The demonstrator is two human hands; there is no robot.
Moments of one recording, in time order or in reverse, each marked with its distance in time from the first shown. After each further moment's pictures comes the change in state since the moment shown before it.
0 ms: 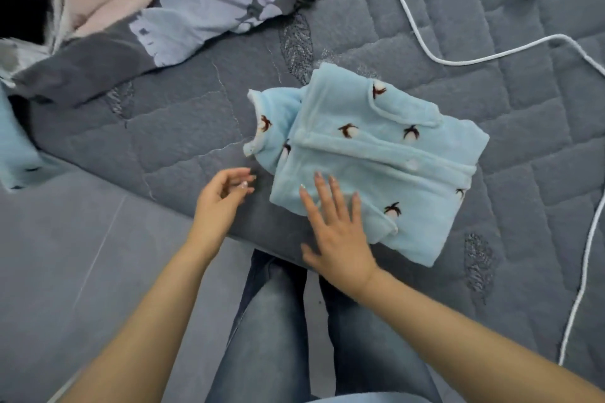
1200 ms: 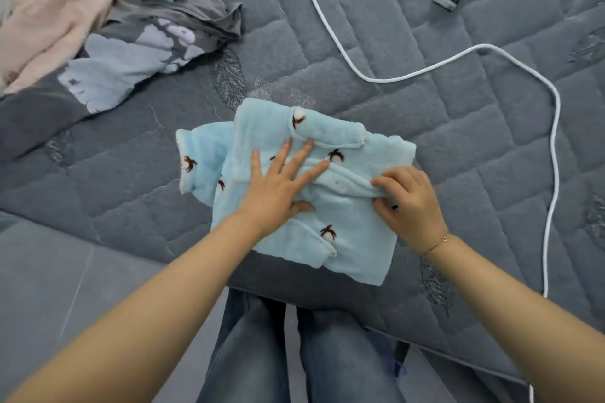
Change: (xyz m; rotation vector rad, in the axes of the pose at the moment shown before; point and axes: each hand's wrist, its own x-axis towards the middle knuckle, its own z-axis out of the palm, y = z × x) left_hand 0.047 0.051 0.166 1.444 -0.490 0.688; right_hand -0.005 0.213 -0.071 0.124 0.489 -0.043
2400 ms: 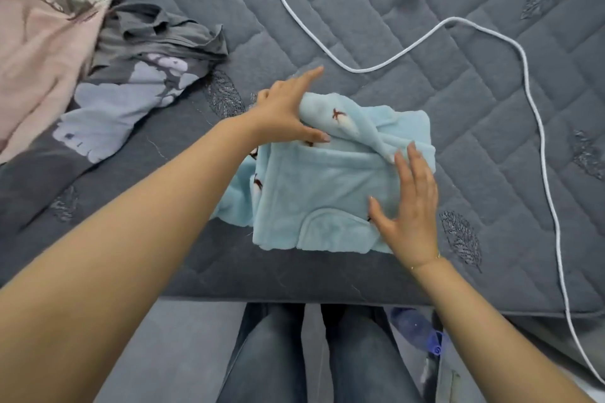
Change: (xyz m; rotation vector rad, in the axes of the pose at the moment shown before) left_hand 0.072 -0.059 -0.114 -0.426 -0.023 0.115; right_hand -0.019 -0.108 0.025 -0.016 0.156 0.593
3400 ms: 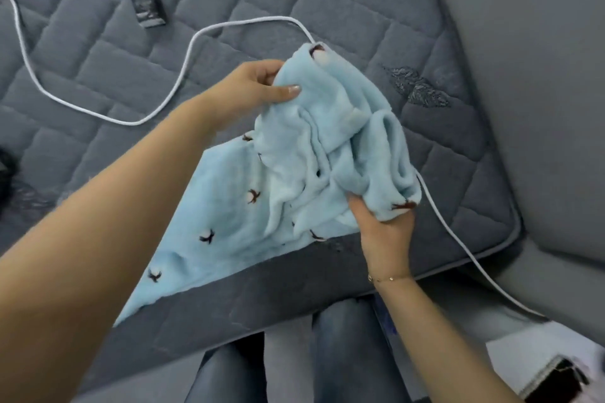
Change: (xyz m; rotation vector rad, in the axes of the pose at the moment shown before) left_hand 0.166 0.310 0.151 -0.558 -0.386 0.090; right_hand -0.055 0.217 -0.151 1.212 0.585 0.700
